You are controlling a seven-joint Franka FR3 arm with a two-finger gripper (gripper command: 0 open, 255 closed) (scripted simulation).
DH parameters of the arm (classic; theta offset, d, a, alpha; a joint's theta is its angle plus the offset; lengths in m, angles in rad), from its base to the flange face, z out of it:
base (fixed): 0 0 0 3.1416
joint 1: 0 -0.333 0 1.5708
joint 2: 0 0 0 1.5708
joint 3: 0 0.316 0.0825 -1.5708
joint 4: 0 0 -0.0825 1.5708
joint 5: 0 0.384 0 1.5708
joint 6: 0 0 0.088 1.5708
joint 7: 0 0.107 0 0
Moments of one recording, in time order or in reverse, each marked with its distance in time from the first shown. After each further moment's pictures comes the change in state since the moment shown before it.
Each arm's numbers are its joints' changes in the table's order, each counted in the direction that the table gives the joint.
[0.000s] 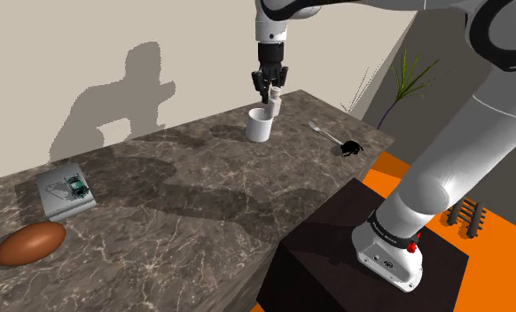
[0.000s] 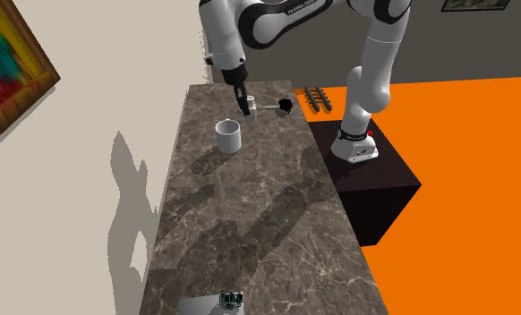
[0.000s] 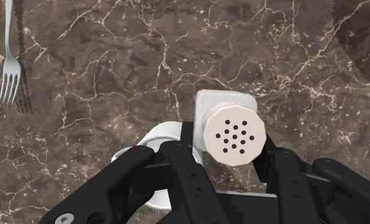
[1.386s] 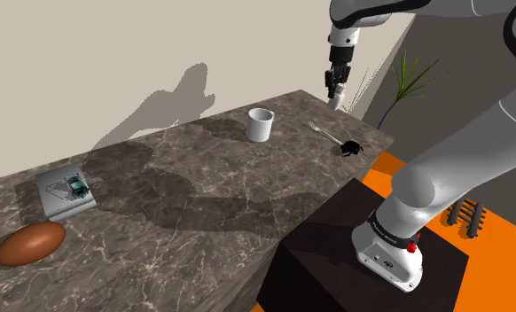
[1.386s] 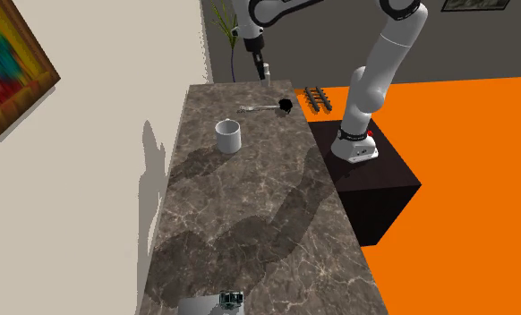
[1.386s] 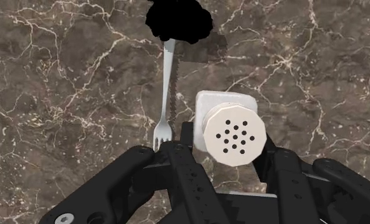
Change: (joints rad) arm 0.230 -0.211 -0.287 0.241 -0.119 0.046 -0.490
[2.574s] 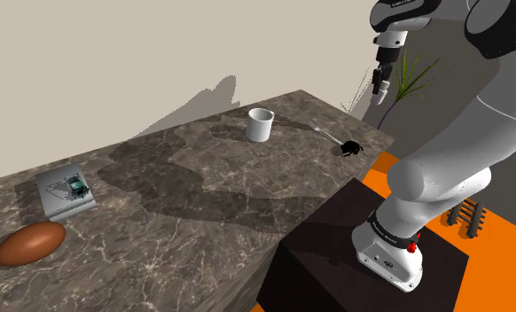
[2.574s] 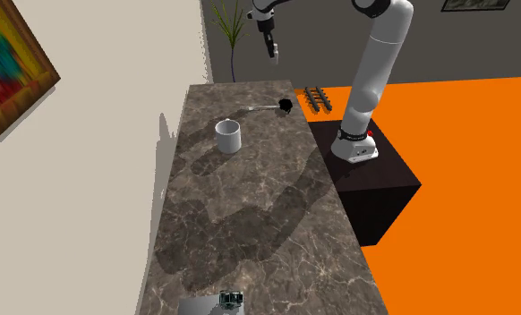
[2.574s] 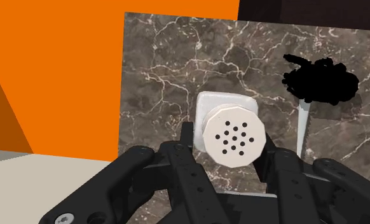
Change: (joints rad) arm 0.195 0.172 -0.255 -0.187 -0.085 0.042 -0.429
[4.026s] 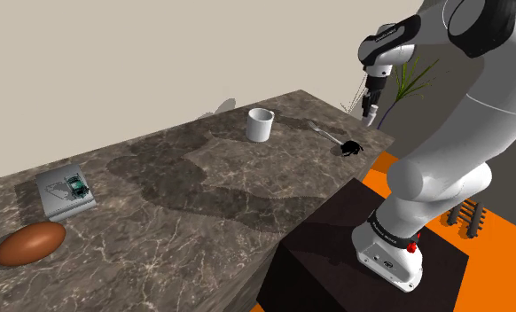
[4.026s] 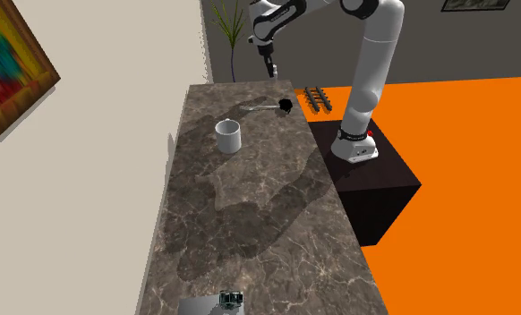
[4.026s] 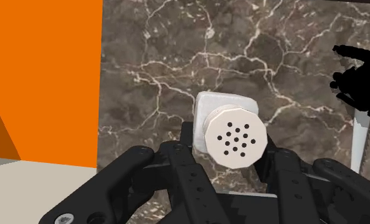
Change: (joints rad) arm 0.018 0.099 -0.018 0.175 0.010 0.273 0.001
